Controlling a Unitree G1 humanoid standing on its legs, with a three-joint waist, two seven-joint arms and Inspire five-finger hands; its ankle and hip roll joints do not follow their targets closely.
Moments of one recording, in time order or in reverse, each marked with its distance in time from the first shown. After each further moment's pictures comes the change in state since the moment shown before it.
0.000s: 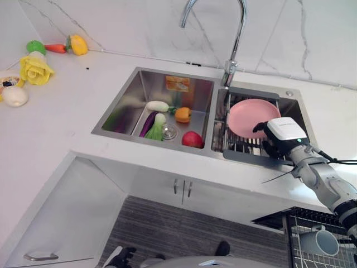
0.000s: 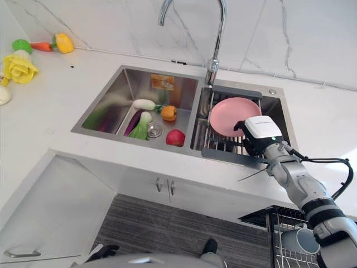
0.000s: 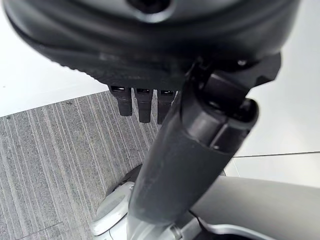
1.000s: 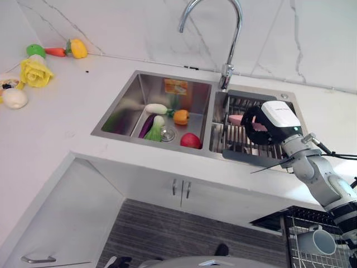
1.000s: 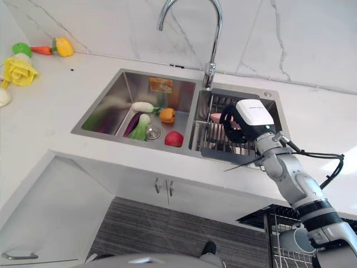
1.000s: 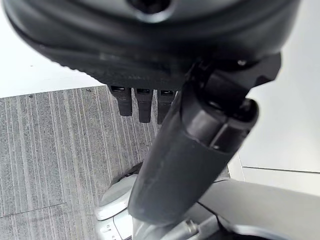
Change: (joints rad) left arm 0.005 -0.023 0.086 0.063 -0.072 0.023 -0.021; right arm 0.081 0.049 -0.176 -0.325 0.146 -0.005 0.050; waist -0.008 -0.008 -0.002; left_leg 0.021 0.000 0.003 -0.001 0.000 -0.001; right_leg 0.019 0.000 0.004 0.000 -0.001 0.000
